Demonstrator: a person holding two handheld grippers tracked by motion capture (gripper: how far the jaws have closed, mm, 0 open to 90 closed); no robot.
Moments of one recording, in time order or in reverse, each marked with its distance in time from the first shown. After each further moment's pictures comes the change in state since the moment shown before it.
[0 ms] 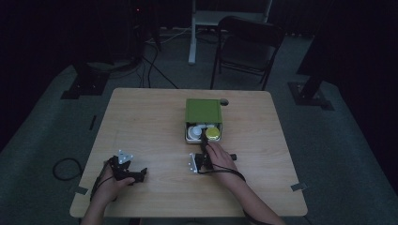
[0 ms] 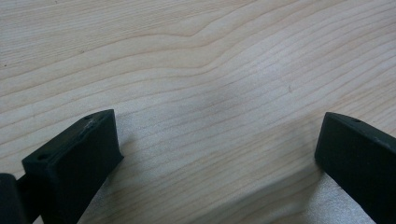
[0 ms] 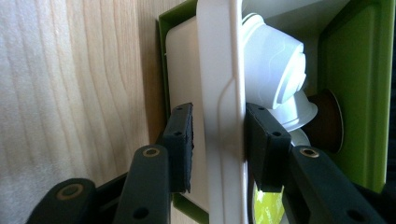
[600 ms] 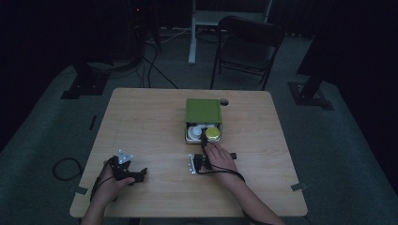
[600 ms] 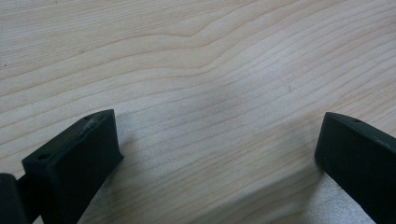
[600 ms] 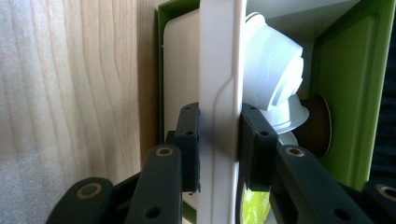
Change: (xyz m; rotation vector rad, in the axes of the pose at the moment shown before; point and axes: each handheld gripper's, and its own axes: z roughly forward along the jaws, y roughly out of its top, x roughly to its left) left arm 0.000 0.000 0.000 0.000 0.000 0.000; right arm 0.000 0.003 0.000 0.027 -0.022 -0.080
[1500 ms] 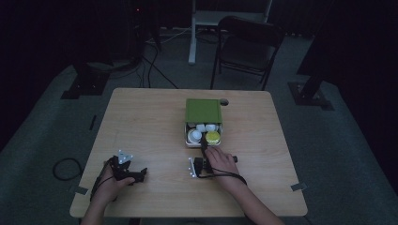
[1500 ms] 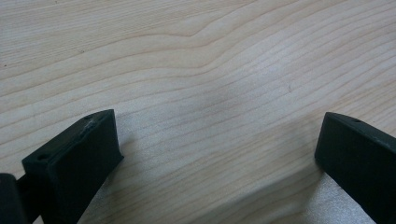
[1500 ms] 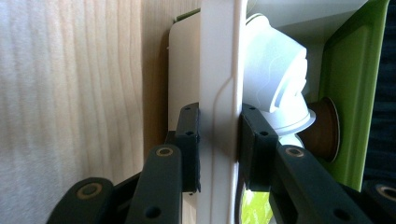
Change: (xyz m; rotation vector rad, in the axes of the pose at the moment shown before) left arm 0.000 0.000 0.000 0.000 0.000 0.001; right arm -0.002 0.002 -0.017 -0.011 0.059 0.002
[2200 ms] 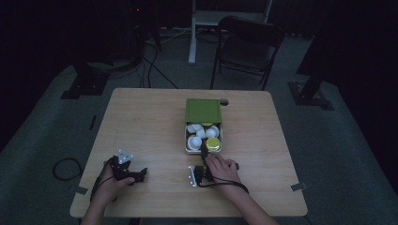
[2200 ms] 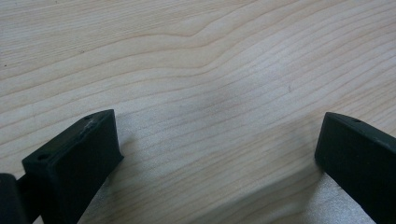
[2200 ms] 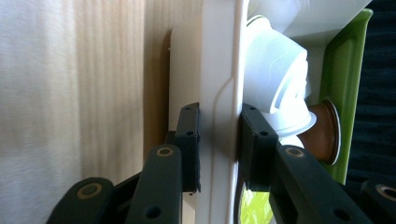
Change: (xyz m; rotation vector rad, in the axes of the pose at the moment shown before) left arm 0.000 0.000 0.000 0.000 0.000 0.000; right arm 0.011 0.004 -0.027 -0.012 0.006 -0.008
